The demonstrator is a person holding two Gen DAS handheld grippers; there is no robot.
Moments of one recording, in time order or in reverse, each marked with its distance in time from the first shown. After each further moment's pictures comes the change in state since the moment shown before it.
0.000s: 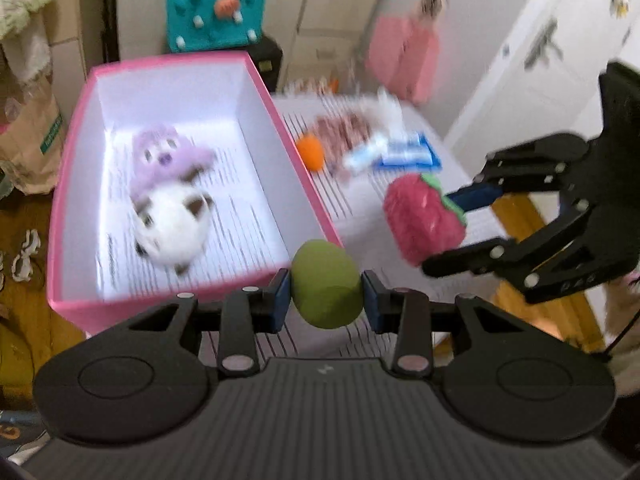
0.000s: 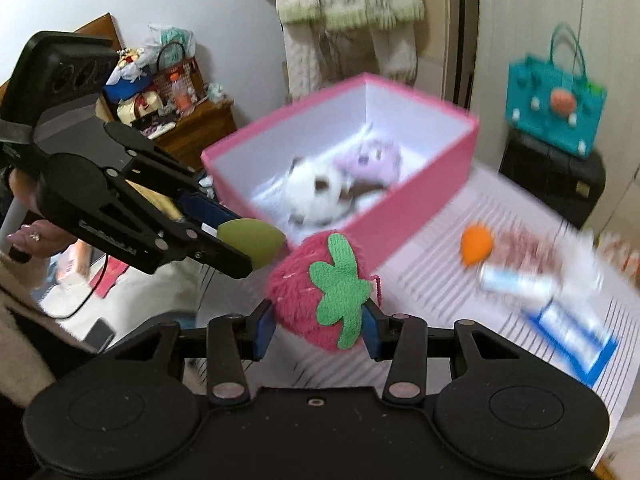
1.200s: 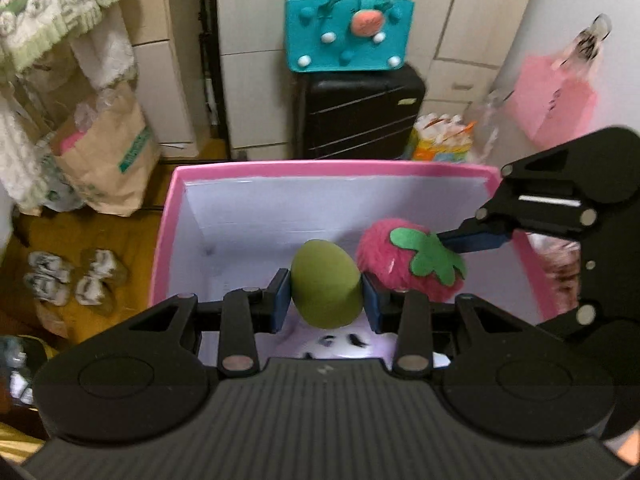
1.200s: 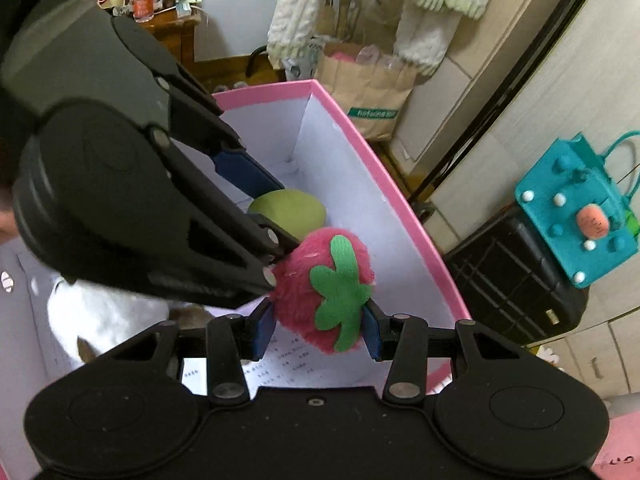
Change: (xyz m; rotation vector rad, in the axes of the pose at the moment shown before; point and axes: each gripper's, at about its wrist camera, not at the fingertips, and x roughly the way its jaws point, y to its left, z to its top) left arm 0.137 0.138 0.142 -0.109 0.002 0.323; right arm 0.195 -0.061 0.186 -0.369 0.216 -0.185
